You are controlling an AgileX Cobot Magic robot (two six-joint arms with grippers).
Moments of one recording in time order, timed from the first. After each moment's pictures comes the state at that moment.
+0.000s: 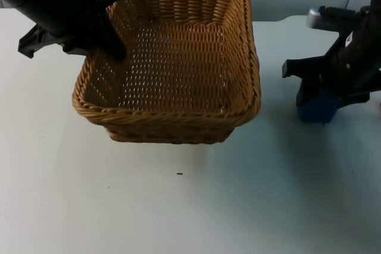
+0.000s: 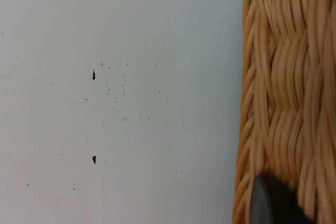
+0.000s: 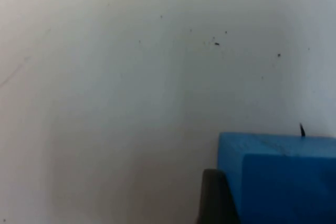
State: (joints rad) right arm 0.23 2.12 -1.24 -0.06 0.38 0.33; left arm -0.19 1.92 -1.25 -0.86 0.69 0.36
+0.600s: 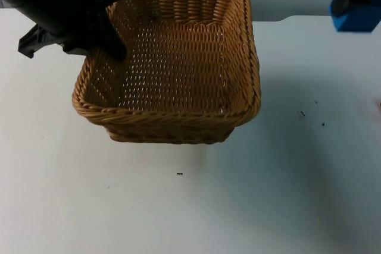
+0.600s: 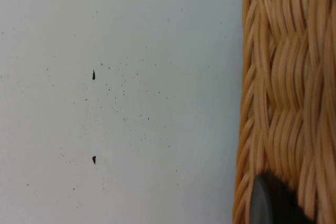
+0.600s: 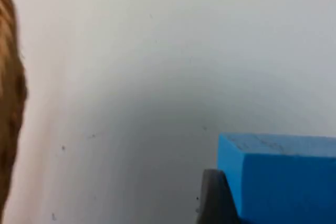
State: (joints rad) right arm 0.25 1.68 -1.24 -0.08 0.53 0.17; left arm -0.19 1.92 -1.25 -0.86 0.69 0.36
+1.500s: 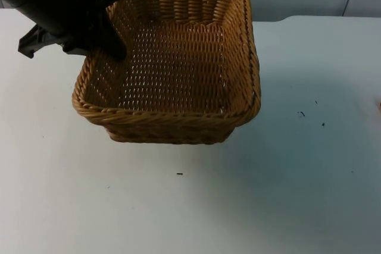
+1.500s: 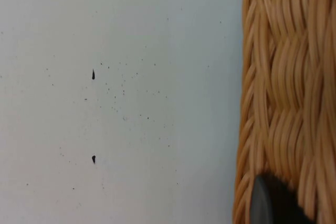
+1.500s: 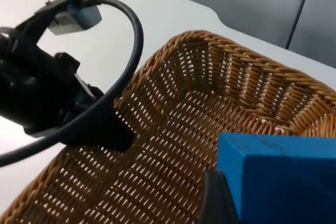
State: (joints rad) right arm 0.64 1.54 -1.24 -0.10 0.43 0.13; left arm -0.19 1.92 -1.25 -0.86 0.69 0.36
